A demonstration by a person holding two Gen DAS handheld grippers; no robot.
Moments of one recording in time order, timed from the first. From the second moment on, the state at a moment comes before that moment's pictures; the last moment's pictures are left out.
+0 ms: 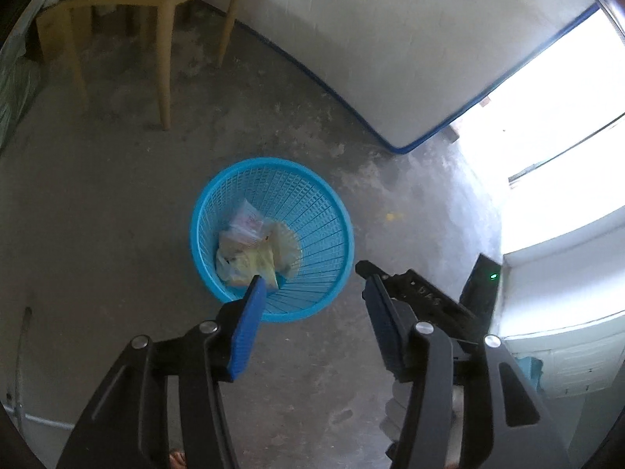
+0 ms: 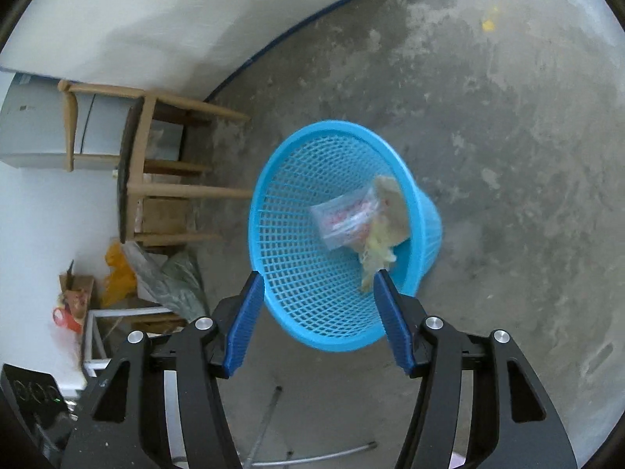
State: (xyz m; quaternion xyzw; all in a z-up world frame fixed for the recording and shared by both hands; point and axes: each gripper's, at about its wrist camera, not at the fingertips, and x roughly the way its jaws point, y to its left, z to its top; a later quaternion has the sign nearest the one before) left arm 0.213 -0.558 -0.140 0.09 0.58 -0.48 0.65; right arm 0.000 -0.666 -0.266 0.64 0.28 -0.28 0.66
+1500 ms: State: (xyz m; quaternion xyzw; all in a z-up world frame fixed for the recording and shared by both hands) left arm 0.262 0.122 0.053 -0.26 0.42 -0.20 0.84; right arm 0.168 -0.294 -0.029 0.37 0.46 0.15 0.79
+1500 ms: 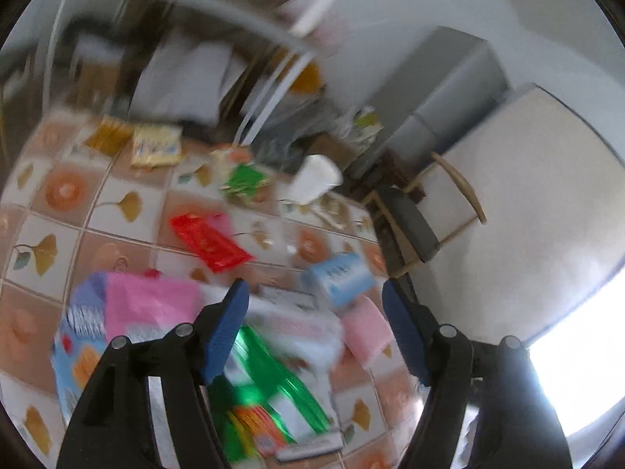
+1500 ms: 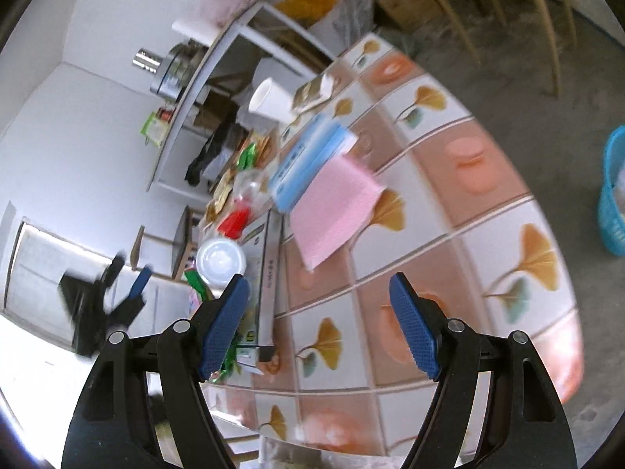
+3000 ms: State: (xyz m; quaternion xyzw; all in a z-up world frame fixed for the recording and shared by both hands) left arm 0.393 0.147 -0.007 -0.26 0.49 -0.10 0.83; right arm 0.221 -0.260 -0.007 0.16 0.44 0.15 0.87
